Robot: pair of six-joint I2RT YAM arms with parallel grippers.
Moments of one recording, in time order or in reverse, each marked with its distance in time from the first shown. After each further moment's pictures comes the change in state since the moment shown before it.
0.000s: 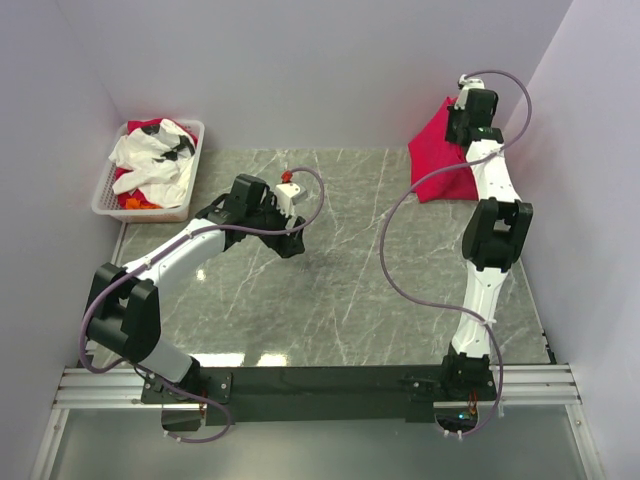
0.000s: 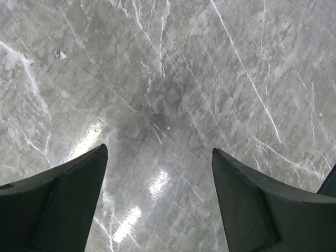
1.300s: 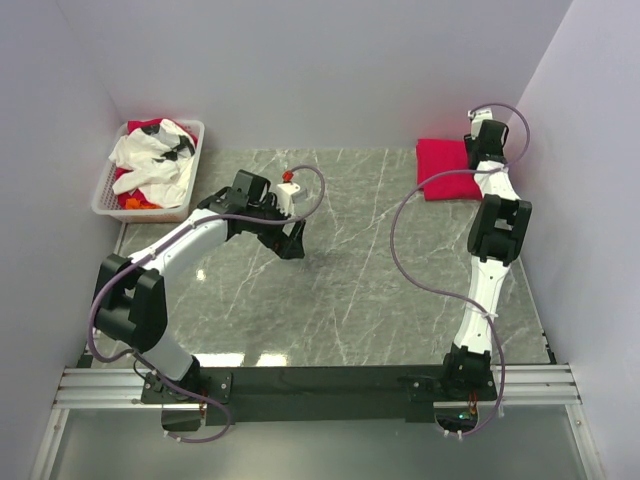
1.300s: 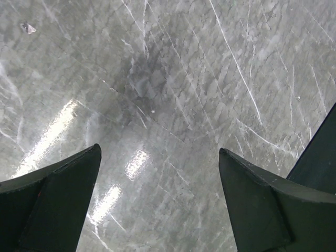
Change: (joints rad) left arm 0.021 0.066 0.085 -0.156 0.077 -0.001; right arm -0.135 0.256 -0.004 0.259 0.225 -0.402
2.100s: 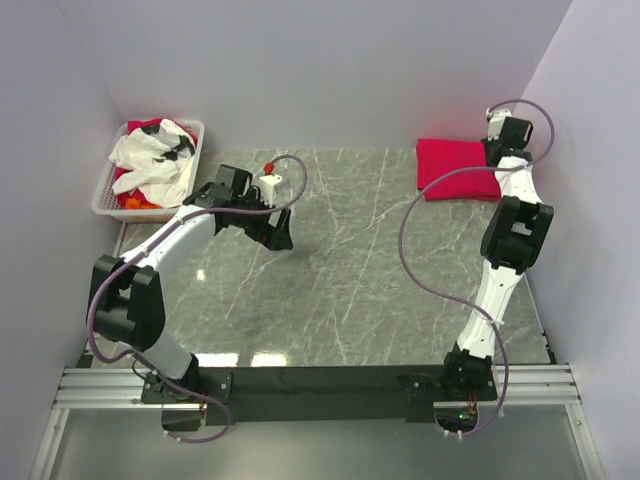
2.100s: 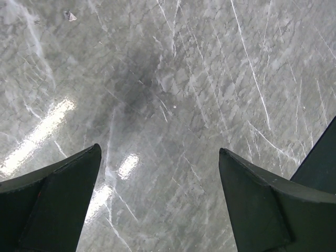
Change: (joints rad) left arm 0.107 -0.006 0.005 -0.013 0.036 -0.010; right arm -0.069 -0.187 -0.104 -0.194 -0.135 0.026
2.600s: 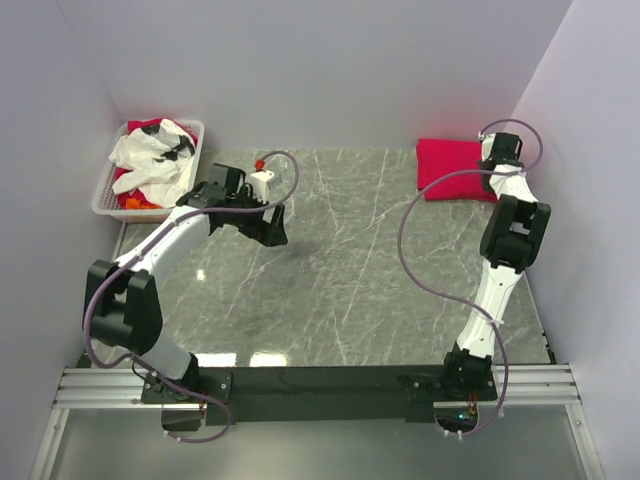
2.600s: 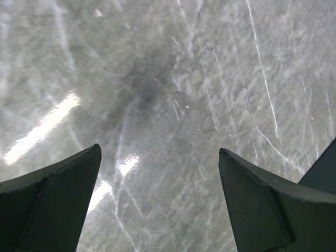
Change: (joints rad) left arm 0.030 -0.012 -0.003 0.001 -0.039 -0.029; right arm 0.003 0.026 -0.109 -0.080 0.120 -0.030
